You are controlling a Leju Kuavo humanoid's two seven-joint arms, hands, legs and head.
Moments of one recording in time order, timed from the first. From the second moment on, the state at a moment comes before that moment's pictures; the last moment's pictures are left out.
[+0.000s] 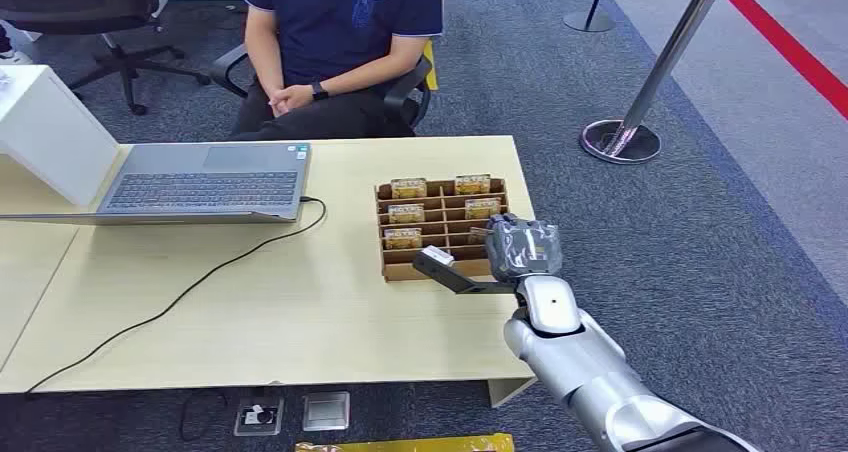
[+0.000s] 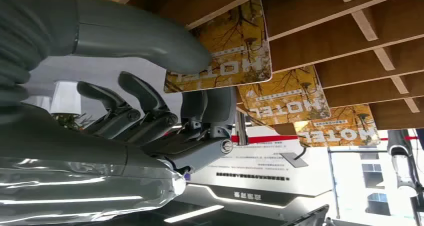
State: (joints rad) left arm -0.09 -0.17 0.66 -0.20 -1.45 0.11 0.19; right arm -0.42 0.13 0.28 -0.83 1.47 -0.60 0.21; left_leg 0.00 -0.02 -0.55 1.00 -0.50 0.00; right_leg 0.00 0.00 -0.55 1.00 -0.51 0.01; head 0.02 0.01
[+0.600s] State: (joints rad) left arm -0.10 -0.17 0.66 -0.20 -1.46 0.11 0.19; right arm -0.40 0.11 0.25 -1.05 1.31 -0.60 0.09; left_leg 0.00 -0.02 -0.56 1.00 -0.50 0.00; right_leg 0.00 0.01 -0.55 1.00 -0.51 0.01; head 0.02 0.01
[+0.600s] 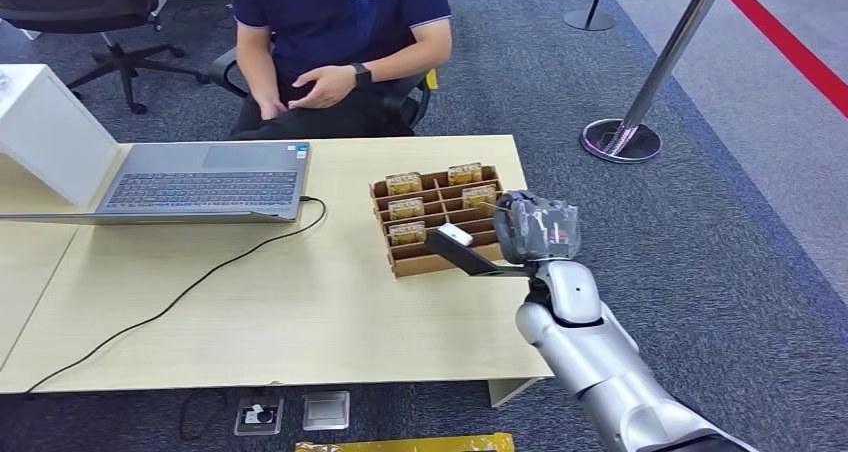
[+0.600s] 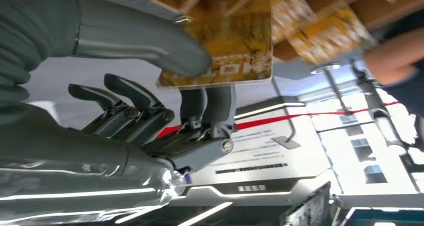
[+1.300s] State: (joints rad) left arm -0.15 -0.17 0.65 -0.20 -1.49 0.13 0.22; right arm -0.84 0.31 0.35 -0.70 1.33 -0.69 0.07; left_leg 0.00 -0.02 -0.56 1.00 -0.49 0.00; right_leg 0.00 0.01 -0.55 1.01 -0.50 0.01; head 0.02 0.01
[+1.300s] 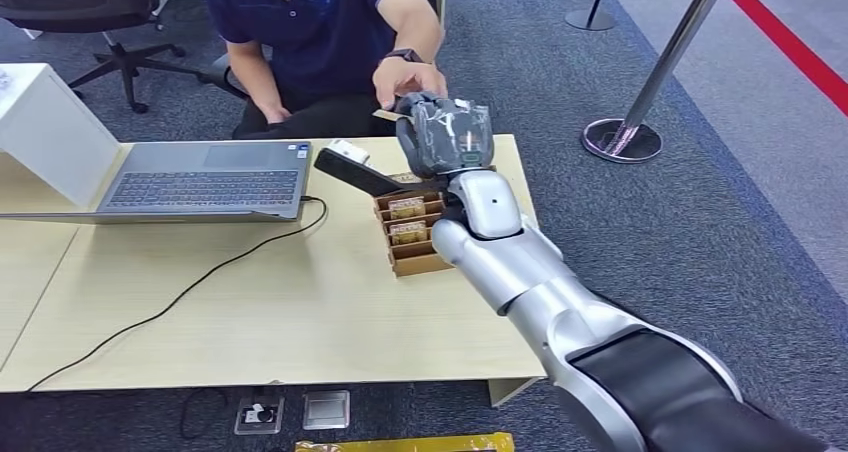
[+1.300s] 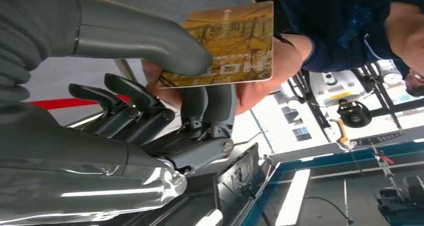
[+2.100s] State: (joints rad) left arm -0.14 -0.17 0.65 -0.20 -1.51 0.12 0.22; right arm -0.83 0.33 0.32 -0.64 1.46 -0.69 0.10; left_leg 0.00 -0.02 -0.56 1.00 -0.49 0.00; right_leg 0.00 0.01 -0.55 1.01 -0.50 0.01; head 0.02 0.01
